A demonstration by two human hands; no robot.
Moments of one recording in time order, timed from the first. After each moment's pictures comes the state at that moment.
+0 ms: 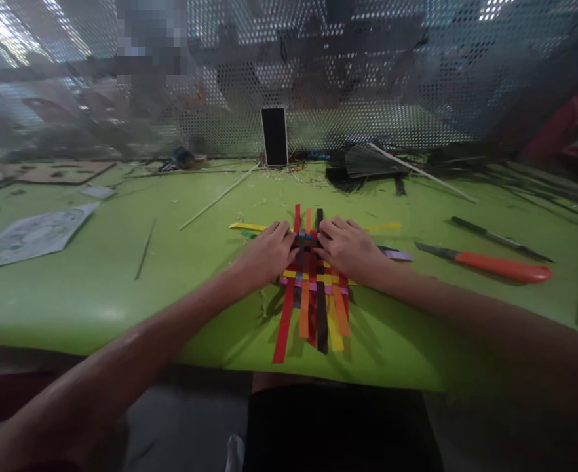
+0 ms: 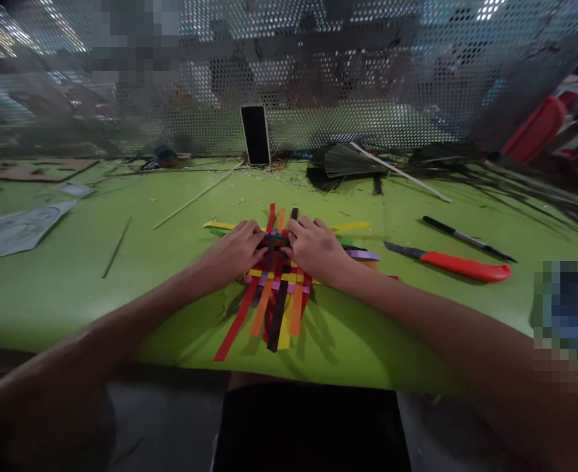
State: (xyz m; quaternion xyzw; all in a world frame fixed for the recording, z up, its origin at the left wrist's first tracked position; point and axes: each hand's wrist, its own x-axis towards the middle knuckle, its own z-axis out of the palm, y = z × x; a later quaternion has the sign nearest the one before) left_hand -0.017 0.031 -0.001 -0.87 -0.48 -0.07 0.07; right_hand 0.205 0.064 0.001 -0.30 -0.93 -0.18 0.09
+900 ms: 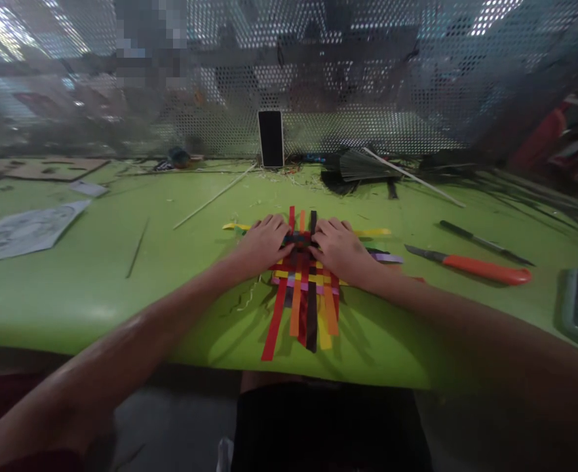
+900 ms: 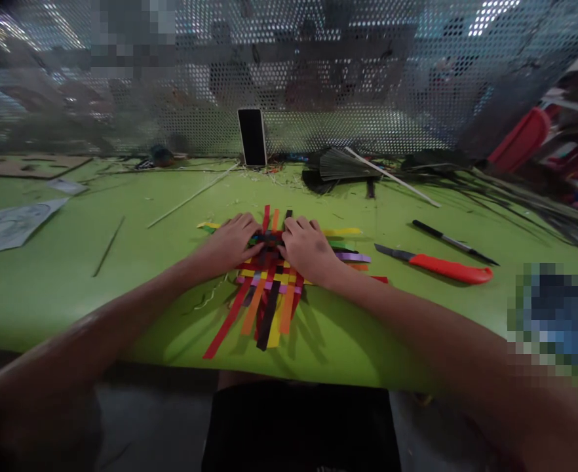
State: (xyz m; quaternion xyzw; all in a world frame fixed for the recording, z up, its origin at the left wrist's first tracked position) left_hand -0.021 0.050 -0.004 -0.86 -0.50 -0.11 0.03; right_hand 0.202 0.065 -0.002 -0.35 -0.92 -0.11 0.13
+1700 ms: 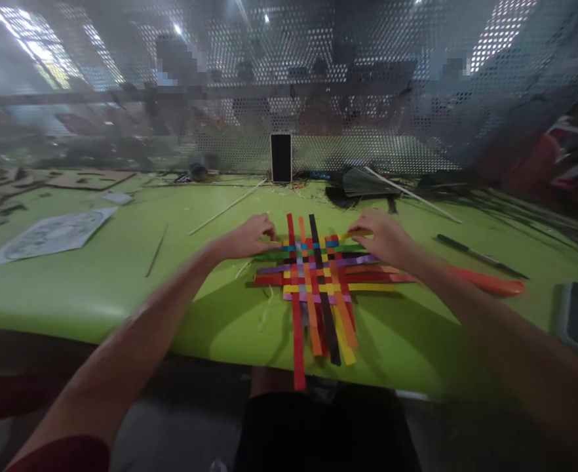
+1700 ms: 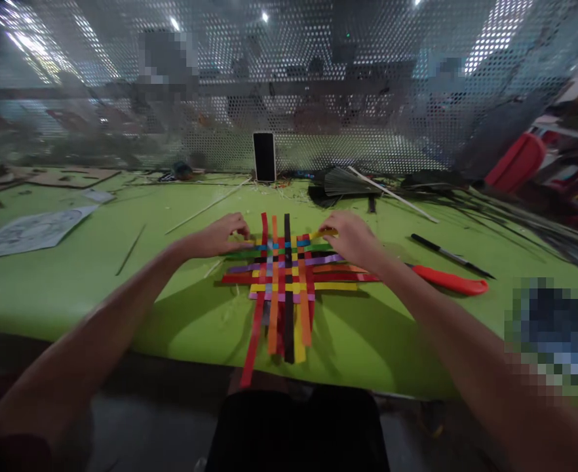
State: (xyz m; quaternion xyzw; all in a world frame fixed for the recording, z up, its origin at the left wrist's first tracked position) left_hand -0.082 0.074 0.020 -0.85 -0.49 -0.15 -0.13; right_hand 0.277 0.112 0.027 -0.35 -0.91 -0.03 0.22
